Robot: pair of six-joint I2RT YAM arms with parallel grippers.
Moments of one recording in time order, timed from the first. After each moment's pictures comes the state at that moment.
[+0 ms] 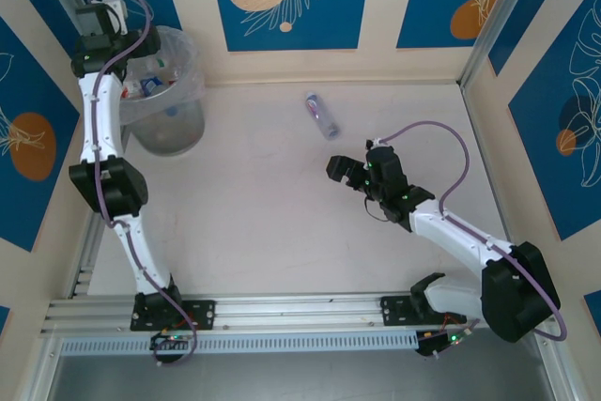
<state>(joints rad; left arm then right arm) 0.20 2.13 2.39 -0.68 0.12 -0.06 0.49 1.19 0.68 -0.08 0.03 0.71</state>
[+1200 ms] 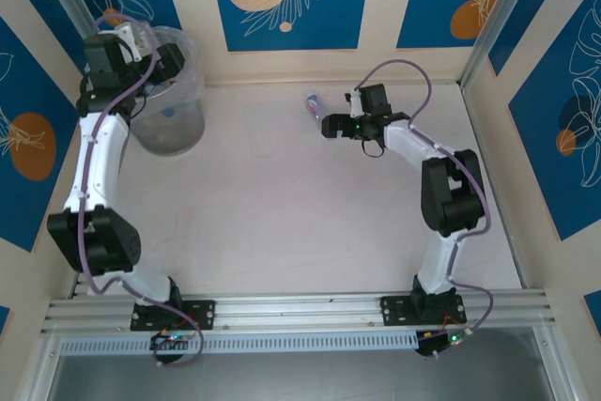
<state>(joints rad) 0.09 1.58 1.67 -0.44 0.29 -0.33 0.26 1.93 1.43 -0.35 -0.25 0.22</state>
